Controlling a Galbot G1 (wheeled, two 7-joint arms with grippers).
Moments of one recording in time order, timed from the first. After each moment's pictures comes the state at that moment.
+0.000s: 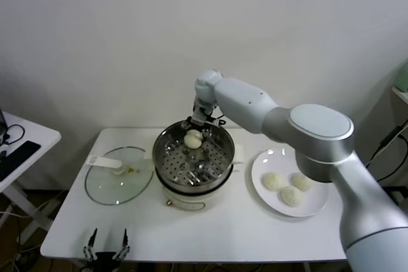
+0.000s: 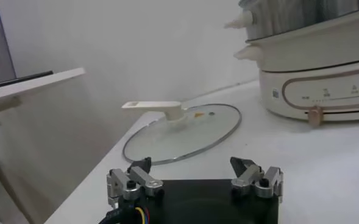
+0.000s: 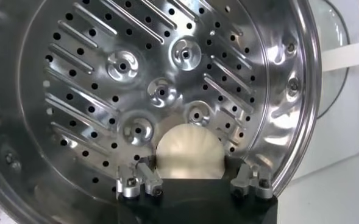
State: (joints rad) left arm 1.71 -1.61 -0.74 -1.74 0.22 -0.26 -0.03; right arm 0.43 1.57 -1.26 0.58 -0.12 0.66 -1.01
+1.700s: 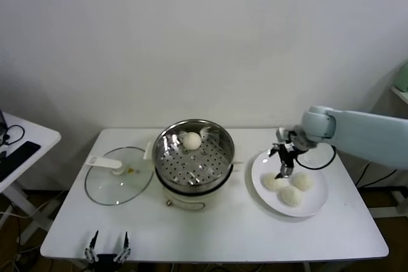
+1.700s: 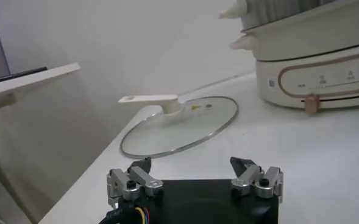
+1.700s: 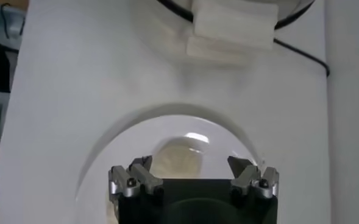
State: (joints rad) left arm 1.71 -1.61 -0.74 -1.71 0.25 -0.26 -0.03; right arm 0.56 0.75 -1.61 1.38 0.55 -0.33 -0.77
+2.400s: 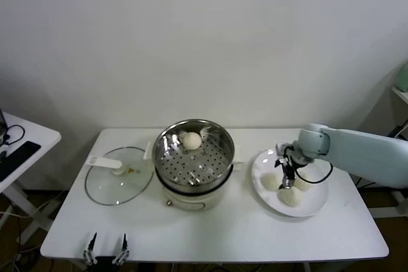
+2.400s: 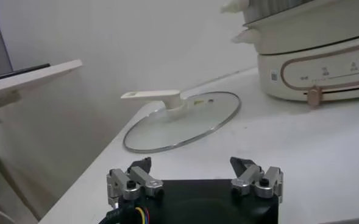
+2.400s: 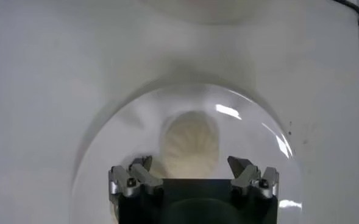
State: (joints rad) left arm 1.71 -1.61 -0.75 -1.70 0.26 -0.26 -0.04; right arm 0.39 0.78 -1.50 1.27 0.45 -0.37 -0.75
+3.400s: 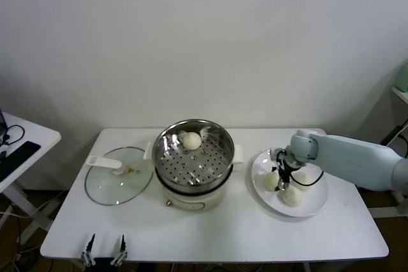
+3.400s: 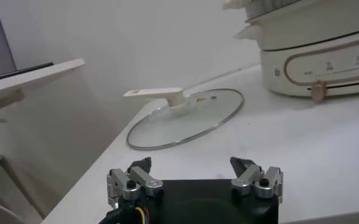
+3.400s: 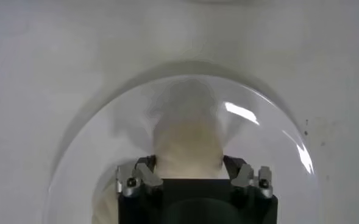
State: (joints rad) left arm 1.71 -1.61 -0.76 -1.69 0.27 -0.27 -0.04; right arm 0.30 0.85 -1.44 1.17 0.41 -0.36 -0.76
